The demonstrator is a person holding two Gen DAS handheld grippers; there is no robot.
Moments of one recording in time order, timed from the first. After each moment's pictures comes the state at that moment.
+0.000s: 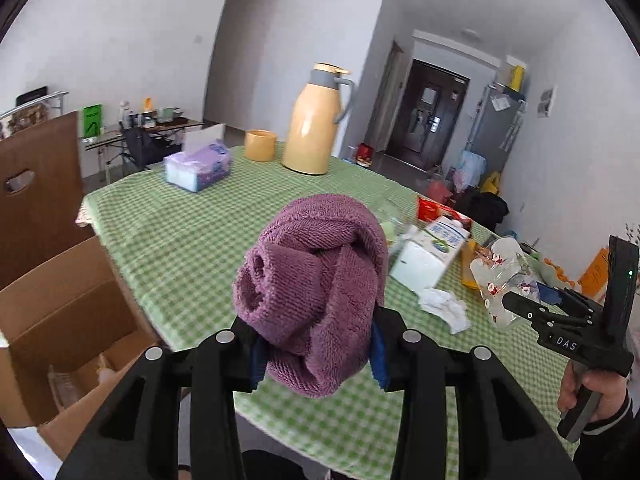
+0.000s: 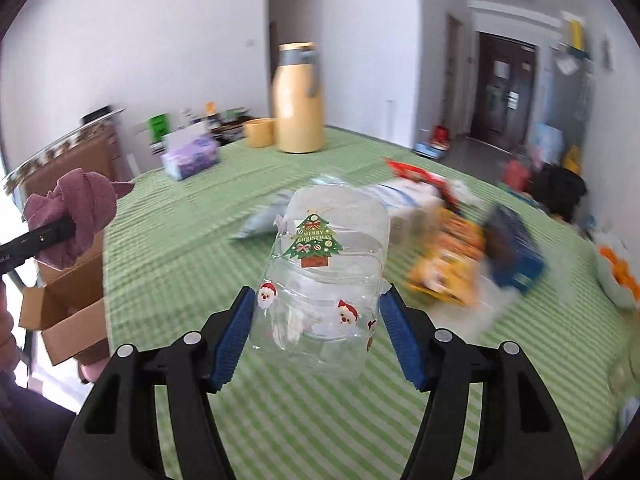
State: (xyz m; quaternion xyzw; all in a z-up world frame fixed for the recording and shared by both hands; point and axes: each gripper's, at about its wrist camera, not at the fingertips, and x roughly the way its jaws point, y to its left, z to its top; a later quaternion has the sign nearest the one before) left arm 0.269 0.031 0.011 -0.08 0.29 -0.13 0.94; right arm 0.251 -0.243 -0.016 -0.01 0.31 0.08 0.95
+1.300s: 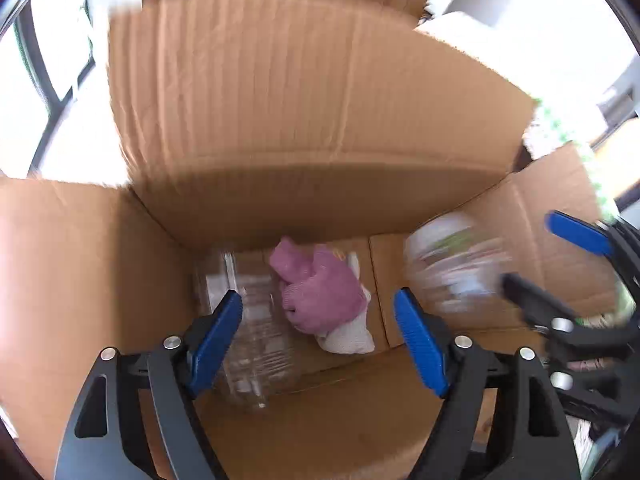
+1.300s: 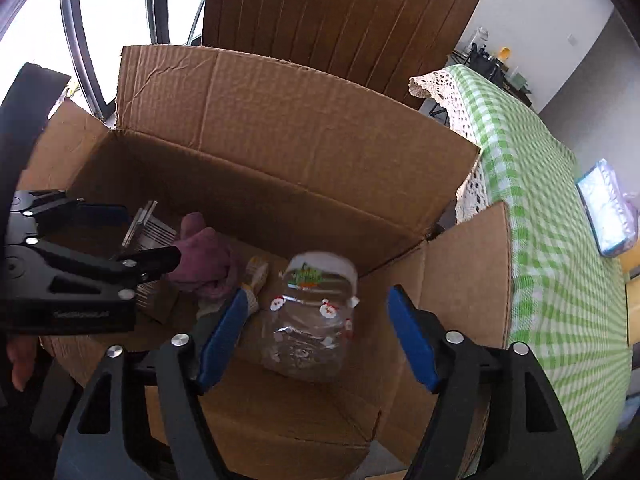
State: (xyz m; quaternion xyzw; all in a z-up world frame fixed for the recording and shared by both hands) left arm 0.334 0.372 -0.204 -0.24 0.49 0.17 0.82; right arm 0.415 0.250 -0.181 -0.34 0.40 0.39 0.76
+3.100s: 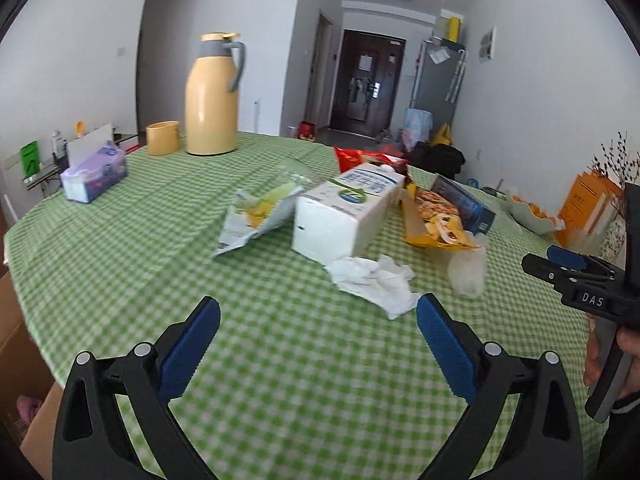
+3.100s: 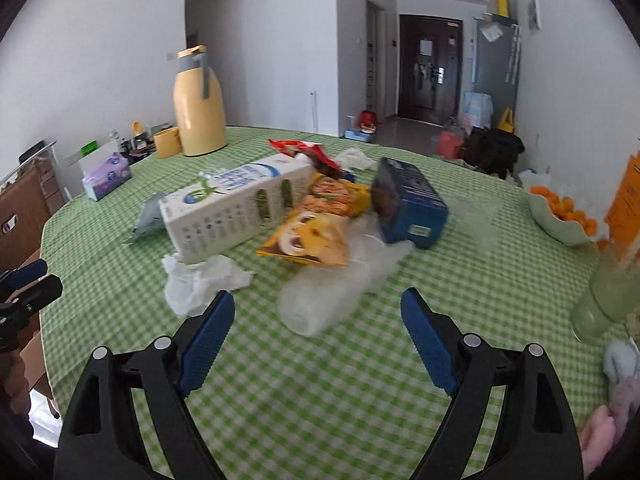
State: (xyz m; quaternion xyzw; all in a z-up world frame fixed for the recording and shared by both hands) left arm 0.292 -0.134 -0.041 0.01 0.30 -0.25 0.92; right arm 0.195 -0.395 -0.052 0.06 0.31 -0.10 0.94
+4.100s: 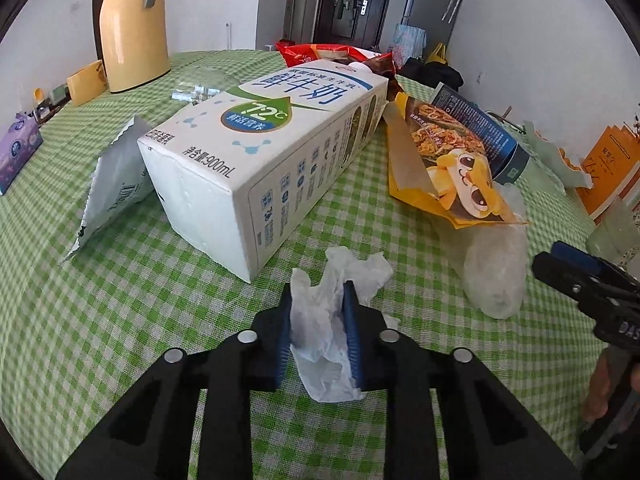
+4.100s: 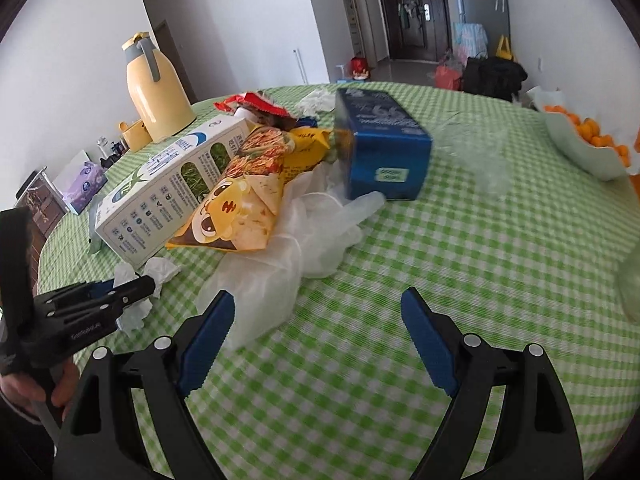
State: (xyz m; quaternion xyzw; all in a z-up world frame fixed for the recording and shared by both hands) left arm 0.388 -0.258 -0.102 0.06 0.44 -0.26 0.86; right arm 0.269 -0.447 -0.098 0.15 0.39 -0.06 0.91
